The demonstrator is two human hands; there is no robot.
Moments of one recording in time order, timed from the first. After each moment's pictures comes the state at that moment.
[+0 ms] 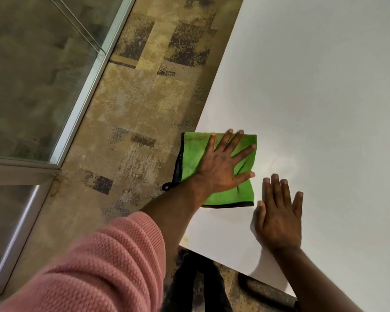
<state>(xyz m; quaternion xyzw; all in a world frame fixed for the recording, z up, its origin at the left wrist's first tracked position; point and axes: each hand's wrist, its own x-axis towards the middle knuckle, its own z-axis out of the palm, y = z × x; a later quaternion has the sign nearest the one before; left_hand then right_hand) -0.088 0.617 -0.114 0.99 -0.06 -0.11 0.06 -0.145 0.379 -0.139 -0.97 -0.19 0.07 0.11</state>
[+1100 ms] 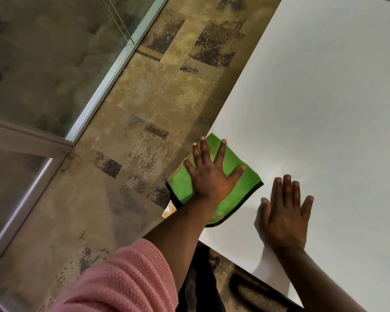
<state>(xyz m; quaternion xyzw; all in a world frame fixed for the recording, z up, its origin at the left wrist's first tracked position) -0.154 0.602 -0.119 0.94 0.32 -0.07 0.12 -0.146 0.380 -0.144 -0.98 -0.18 0.07 0.10</state>
